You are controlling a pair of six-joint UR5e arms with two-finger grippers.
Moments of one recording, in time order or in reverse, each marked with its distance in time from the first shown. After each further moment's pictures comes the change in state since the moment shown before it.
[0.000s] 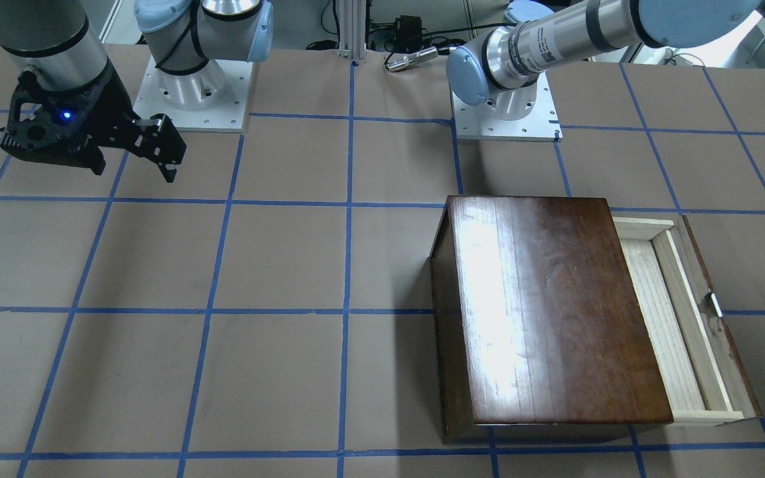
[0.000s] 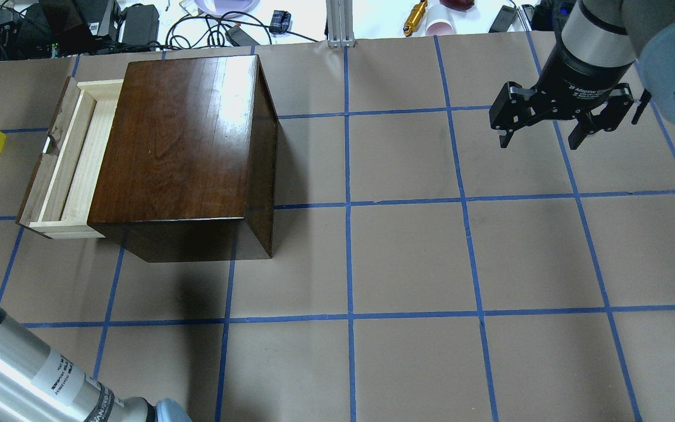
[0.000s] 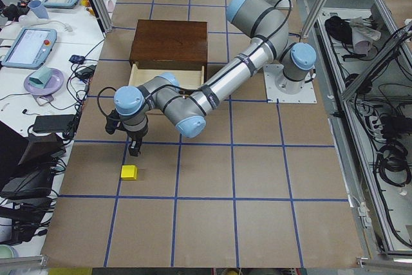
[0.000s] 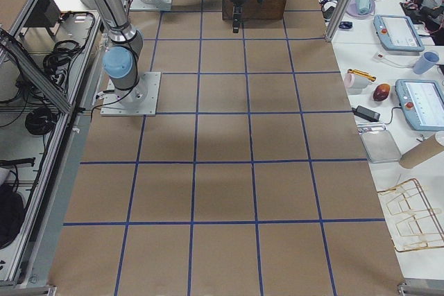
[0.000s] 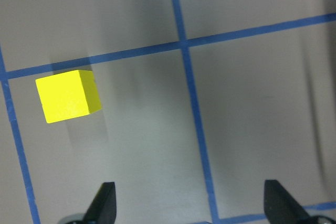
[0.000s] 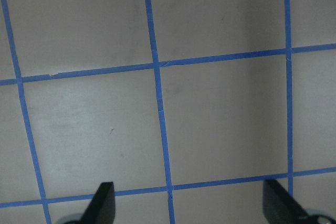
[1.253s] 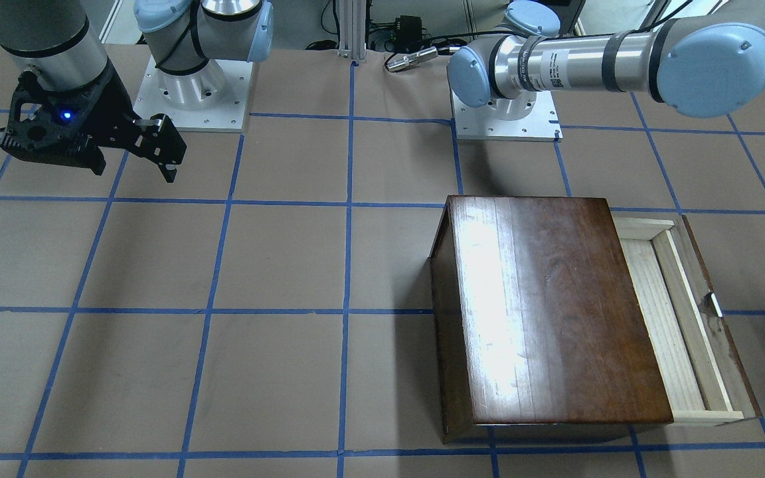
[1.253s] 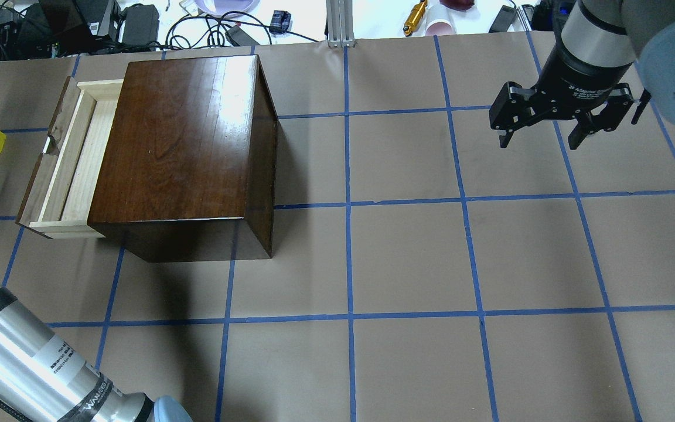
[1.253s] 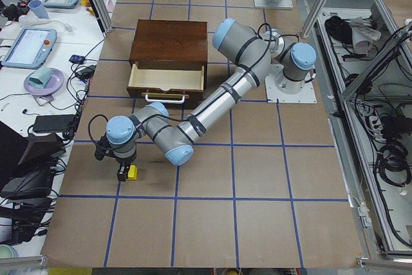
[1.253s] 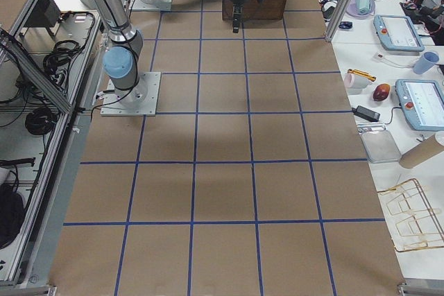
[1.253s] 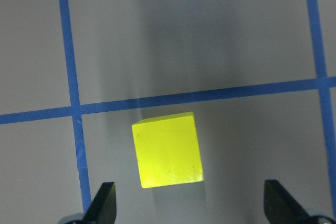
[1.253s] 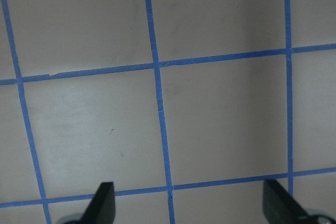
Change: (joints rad) left arm 0.025 -0.233 0.220 0.103 -0.002 -0.003; right arm 0.000 0.000 0.000 0.000 0.000 0.000
